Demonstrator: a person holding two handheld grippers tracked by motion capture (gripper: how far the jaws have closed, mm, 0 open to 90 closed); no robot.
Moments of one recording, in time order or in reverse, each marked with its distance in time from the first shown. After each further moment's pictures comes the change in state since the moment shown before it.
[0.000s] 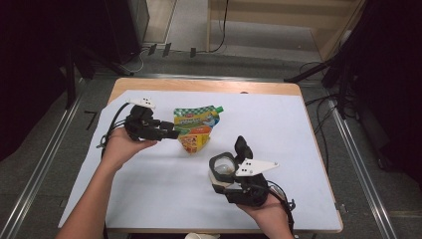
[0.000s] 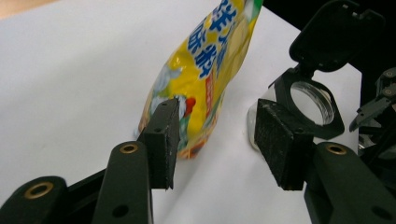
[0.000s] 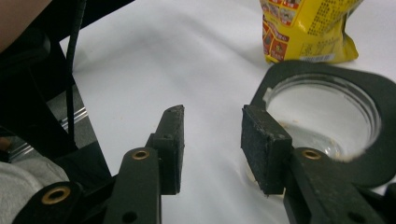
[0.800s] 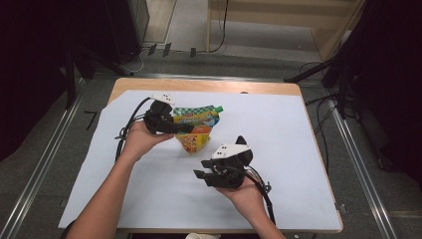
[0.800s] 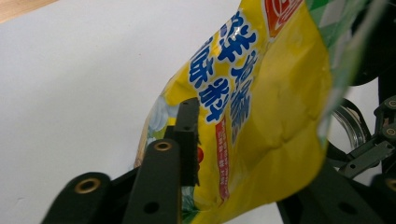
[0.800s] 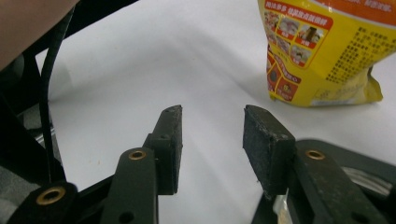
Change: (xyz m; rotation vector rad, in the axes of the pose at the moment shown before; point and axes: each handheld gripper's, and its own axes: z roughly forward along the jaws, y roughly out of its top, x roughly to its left) left arm 0.007 0.020 0.043 0.035 -0.003 0.024; right arm -0.005 0.038 0.054 0.027 -0.012 -0.012
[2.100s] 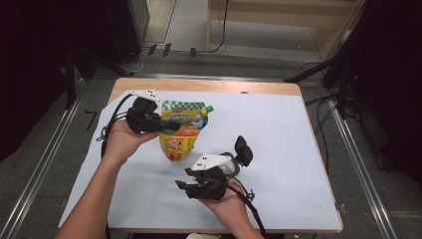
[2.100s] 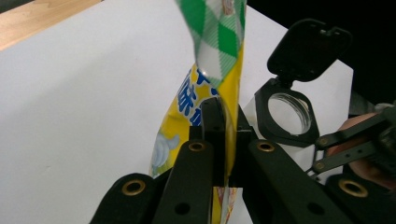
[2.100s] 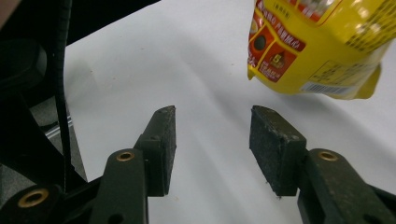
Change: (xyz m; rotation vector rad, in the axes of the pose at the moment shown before) left arm -0.031 0.008 -0.059 0.000 0.017 0.026; right arm 0.041 -0.001 0.029 -0.010 0.019 -0.033
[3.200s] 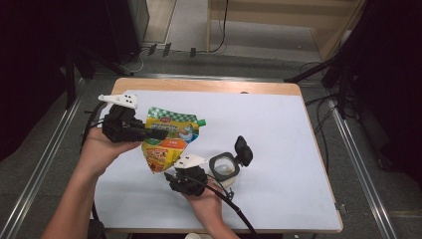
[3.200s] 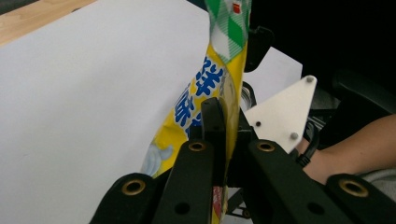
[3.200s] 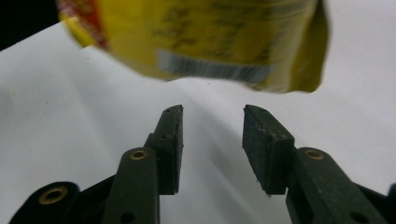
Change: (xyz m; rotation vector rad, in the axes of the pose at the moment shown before) left arm -0.029 -0.016 -0.049 -0.035 -0.091 0.033; right arm 0.002 -0.007 0.068 -0.036 -0.145 0.052
